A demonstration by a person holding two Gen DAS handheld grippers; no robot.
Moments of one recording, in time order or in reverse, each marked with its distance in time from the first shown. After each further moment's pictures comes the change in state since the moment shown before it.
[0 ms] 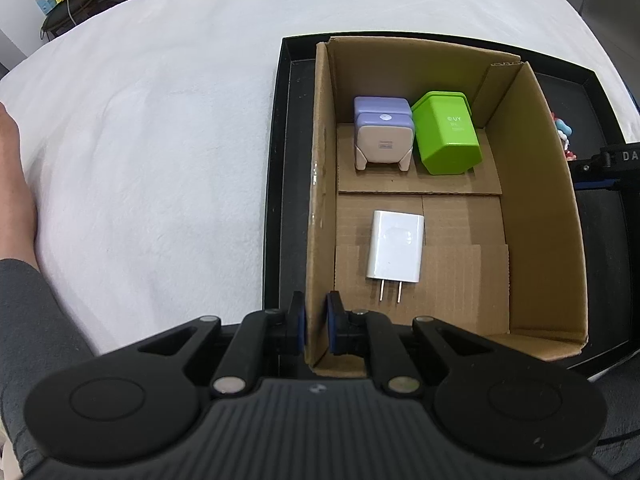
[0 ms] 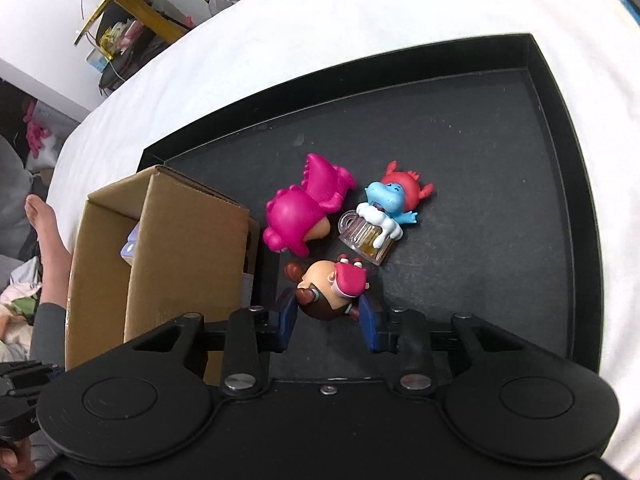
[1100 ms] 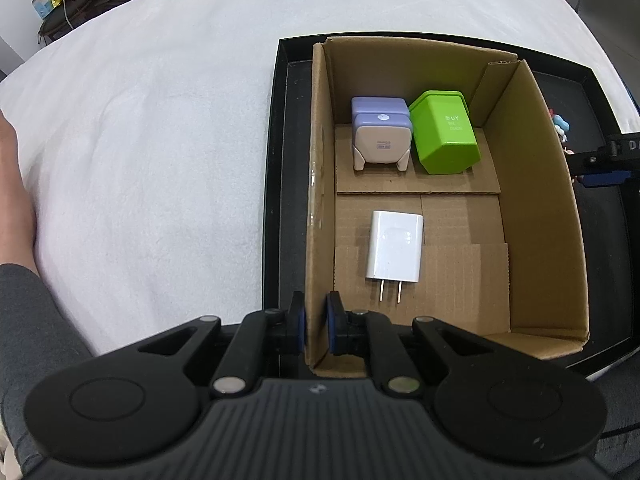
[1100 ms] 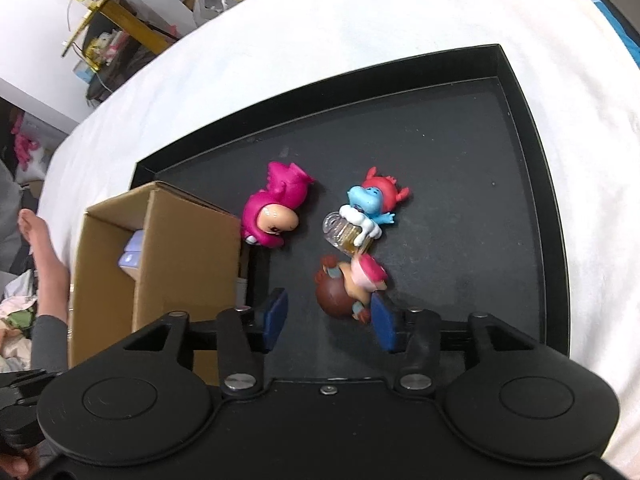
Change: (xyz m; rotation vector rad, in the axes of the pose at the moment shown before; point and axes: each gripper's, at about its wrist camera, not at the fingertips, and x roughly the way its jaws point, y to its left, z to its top) left arm 0.000 0.001 0.000 0.003 -0.003 -0.004; right arm -0.007 0.000 0.003 0.037 -0.007 -0.043
